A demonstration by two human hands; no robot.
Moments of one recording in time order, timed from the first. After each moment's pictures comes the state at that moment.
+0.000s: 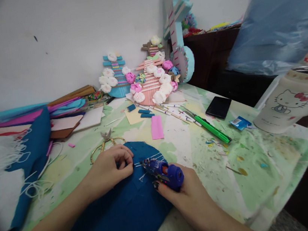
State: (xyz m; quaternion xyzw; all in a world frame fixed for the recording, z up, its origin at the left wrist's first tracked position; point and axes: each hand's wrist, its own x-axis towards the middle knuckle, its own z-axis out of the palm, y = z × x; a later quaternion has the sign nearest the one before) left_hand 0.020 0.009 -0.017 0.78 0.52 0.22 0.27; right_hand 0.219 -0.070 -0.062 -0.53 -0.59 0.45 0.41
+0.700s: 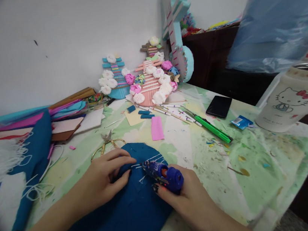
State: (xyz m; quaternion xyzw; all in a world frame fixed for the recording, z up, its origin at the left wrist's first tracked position) left_hand 0.002 -0.002 -0.010 0.89 0.37 0.21 0.16; right_hand 0.220 -0.069 -0.060 -0.52 -0.61 0.45 0.40
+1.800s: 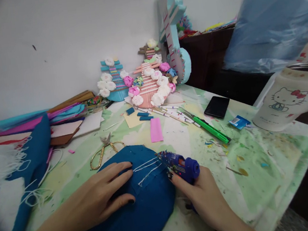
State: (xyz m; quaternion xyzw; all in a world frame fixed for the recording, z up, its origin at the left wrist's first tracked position) left_hand -0.014 -0.015 -0.021 0.96 0.26 0.12 -0.04; right_hand 0.236 -0.068 -0.055 -0.57 -0.54 0.39 0.48
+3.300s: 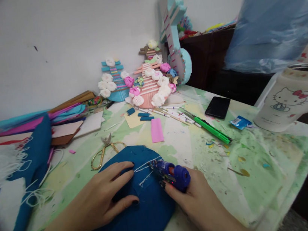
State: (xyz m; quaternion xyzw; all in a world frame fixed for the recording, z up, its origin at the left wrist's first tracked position) left_hand -0.011 -0.015 -0.026 0.95 0.28 0.14 0.00; right_hand 0.225 -0.070 -0.051 -0.57 -0.60 0.41 0.39
